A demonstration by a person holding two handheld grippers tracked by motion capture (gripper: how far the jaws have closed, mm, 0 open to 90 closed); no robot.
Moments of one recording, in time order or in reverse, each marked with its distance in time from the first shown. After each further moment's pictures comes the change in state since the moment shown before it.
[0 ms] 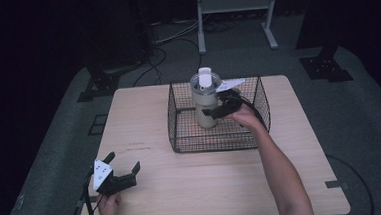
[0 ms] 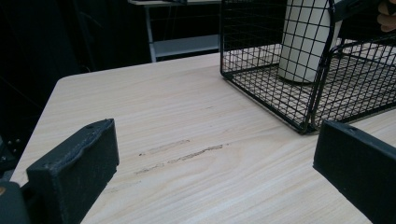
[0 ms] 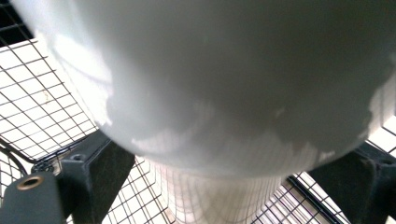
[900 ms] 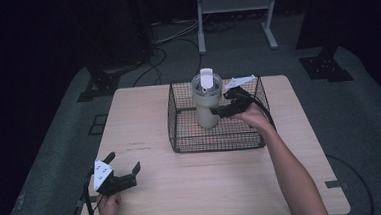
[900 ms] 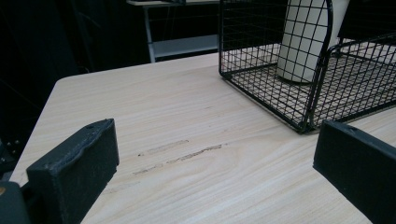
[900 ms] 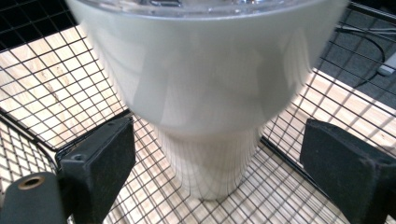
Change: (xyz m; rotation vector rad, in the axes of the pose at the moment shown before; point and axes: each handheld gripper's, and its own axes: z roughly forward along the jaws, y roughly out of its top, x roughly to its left) left arm -0.001 0.000 0.000 -0.001 -0.002 0.005; right arm 0.007 0.007 -0.042 0.058 -0.062 0.066
